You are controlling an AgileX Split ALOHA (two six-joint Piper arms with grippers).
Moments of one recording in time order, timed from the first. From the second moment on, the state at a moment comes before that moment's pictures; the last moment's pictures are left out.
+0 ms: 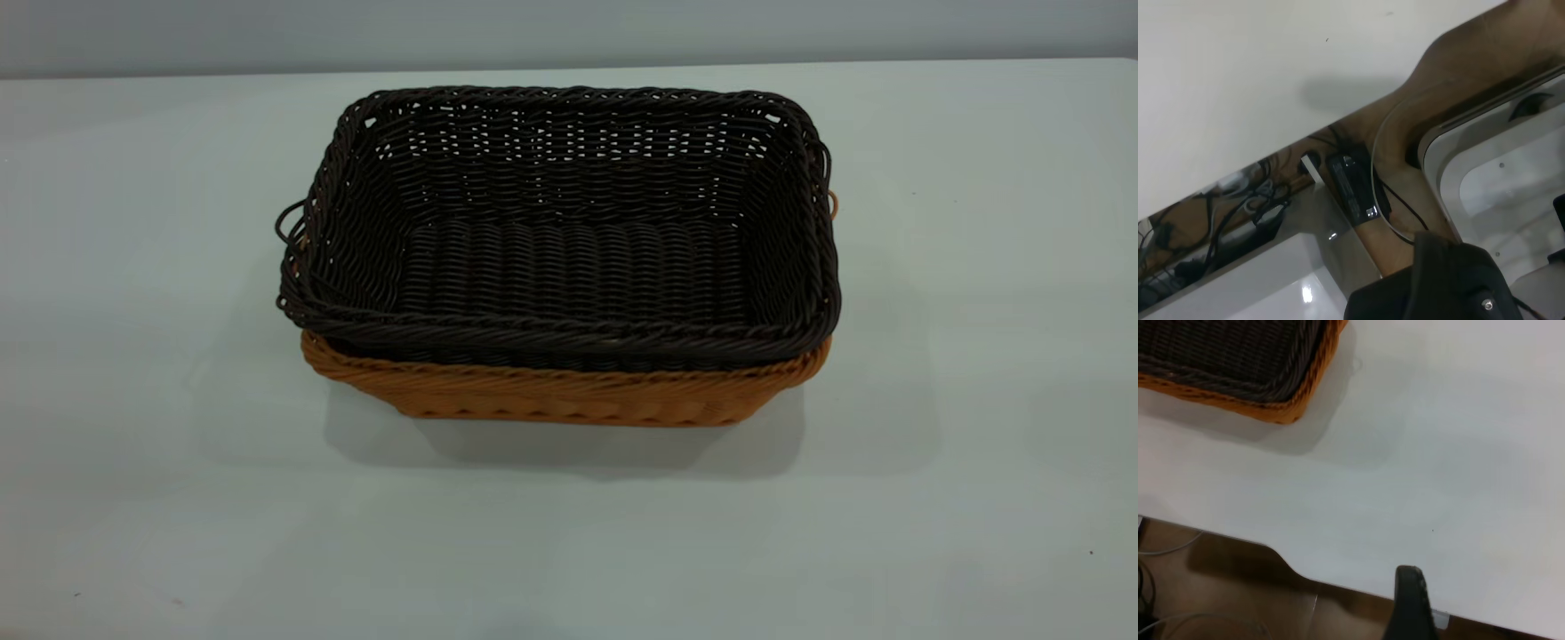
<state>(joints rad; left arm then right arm) -0.52 0.74 -0.49 0.05 1.07 -0.09 0.27 0.30 -0.47 0.05 1.10 -0.02</state>
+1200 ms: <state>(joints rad) -0.03 0.16 -0.49 0.06 1.09 -0.09 0.00 -0.02 -0.47 0.06 1.11 -0.02</state>
